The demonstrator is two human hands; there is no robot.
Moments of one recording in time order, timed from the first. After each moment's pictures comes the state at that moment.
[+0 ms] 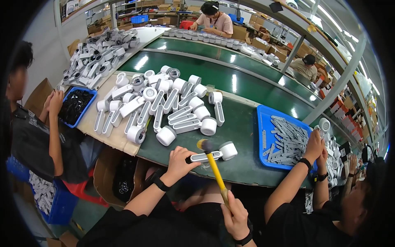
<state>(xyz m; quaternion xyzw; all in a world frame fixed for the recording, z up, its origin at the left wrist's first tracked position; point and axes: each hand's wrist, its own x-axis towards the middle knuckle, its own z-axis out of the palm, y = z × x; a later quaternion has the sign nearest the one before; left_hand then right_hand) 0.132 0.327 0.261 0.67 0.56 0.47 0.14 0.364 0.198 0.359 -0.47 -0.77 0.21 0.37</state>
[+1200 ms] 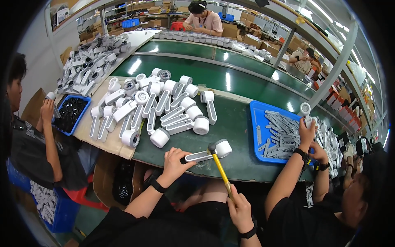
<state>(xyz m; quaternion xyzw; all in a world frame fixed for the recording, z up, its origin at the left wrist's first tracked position) 0.133 0.326 0.261 0.68 0.57 0.45 0.13 0.395 0.204 0.336 -0.57 -0.74 0.20 0.29</state>
